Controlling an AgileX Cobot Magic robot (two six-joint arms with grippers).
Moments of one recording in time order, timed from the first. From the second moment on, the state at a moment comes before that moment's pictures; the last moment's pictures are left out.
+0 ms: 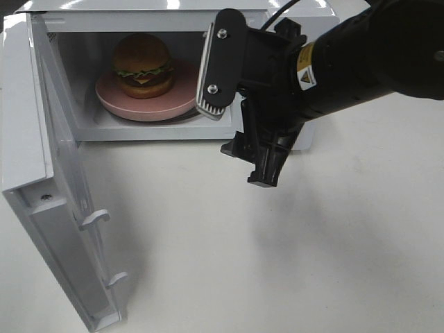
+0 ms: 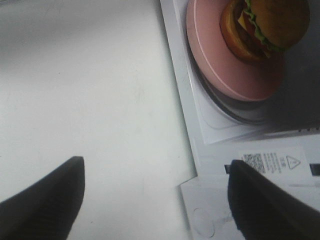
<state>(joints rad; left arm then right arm) 0.09 0.00 -0.52 -0.21 1.07 0.16 0.72 1.50 -0.94 -0.30 0.24 -0.46</state>
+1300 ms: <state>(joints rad) 0.09 0.00 -0.52 -0.21 1.07 0.16 0.72 0.84 -0.76 -0.22 0.93 0.04</state>
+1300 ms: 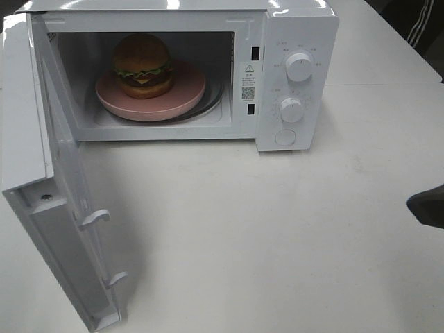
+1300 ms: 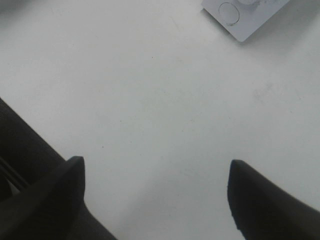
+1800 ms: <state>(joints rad) 0.09 0.00 -0.52 -0.21 1.07 0.16 0.72 0.63 -0.76 -0.22 1.09 0.09</state>
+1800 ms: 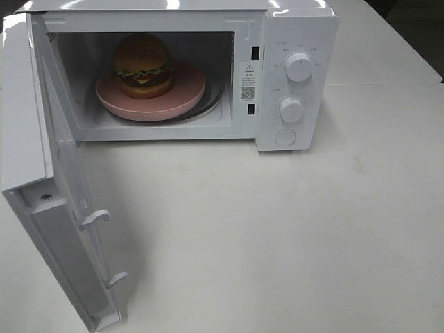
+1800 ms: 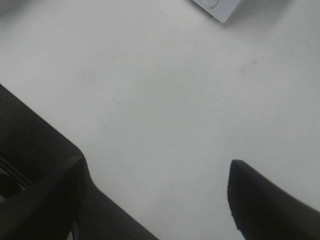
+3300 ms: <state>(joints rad) 0.09 0.00 -0.52 -0.21 1.07 0.16 0.21 0.00 -0.50 -0.17 1.00 0.10</state>
